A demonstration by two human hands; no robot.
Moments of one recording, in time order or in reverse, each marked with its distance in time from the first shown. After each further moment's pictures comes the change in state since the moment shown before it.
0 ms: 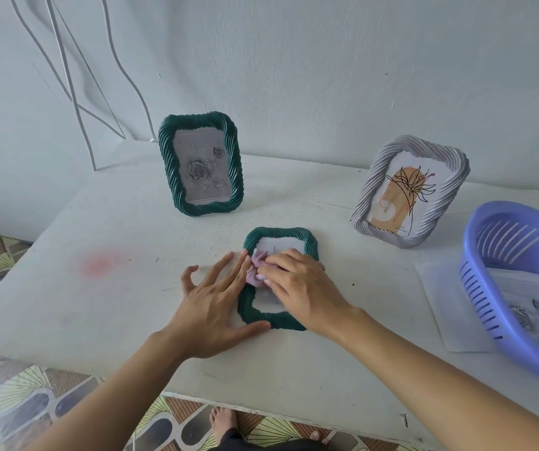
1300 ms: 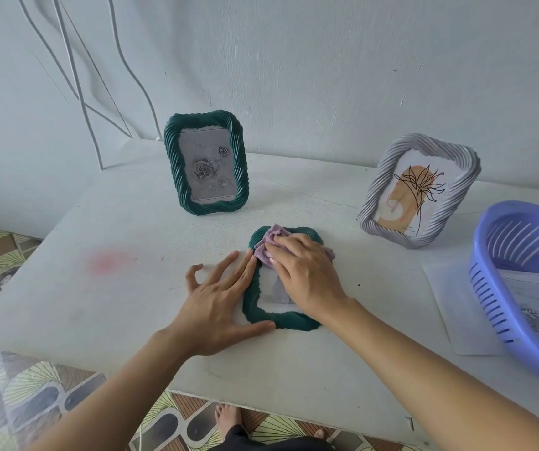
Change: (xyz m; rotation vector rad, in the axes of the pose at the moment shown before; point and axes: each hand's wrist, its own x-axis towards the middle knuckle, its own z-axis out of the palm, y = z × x) left_hand 0.000 -0.001 -0.004 -0.026 0.014 0.007; right_hand 0.018 0.010 0.011 -0.076 0.095 0.127
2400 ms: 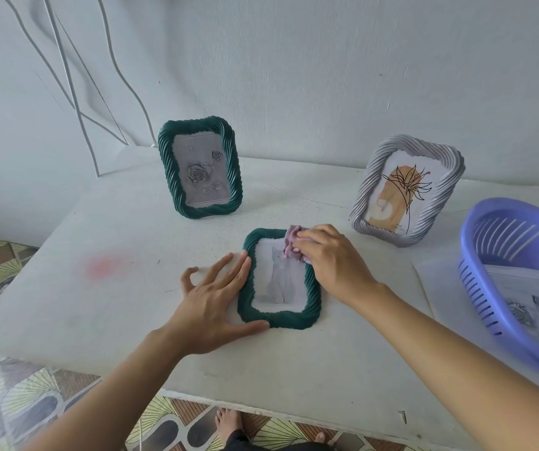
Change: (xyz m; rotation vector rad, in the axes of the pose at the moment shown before) left_hand 0.000 0.002 -0.006 -0.054 -0.045 -0.029; right_hand -0.003 0.050 -0.030 -0.044 -0.065 -0.024
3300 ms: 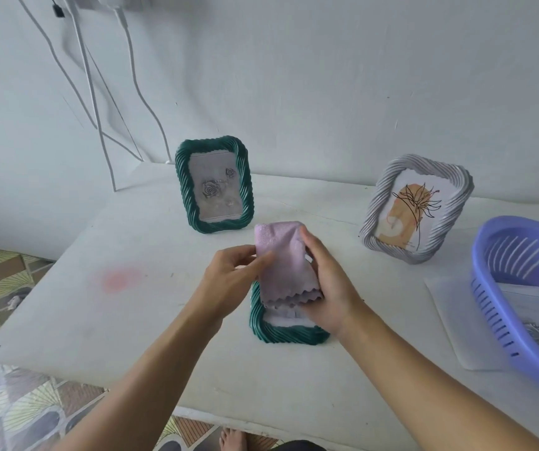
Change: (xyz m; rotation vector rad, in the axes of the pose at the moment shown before) left_hand 0.024 0.039 -0.070 -1.111 0.196 -0.286; right_hand 0.019 -0.086 -0.044 1.850 -0.122 0.860
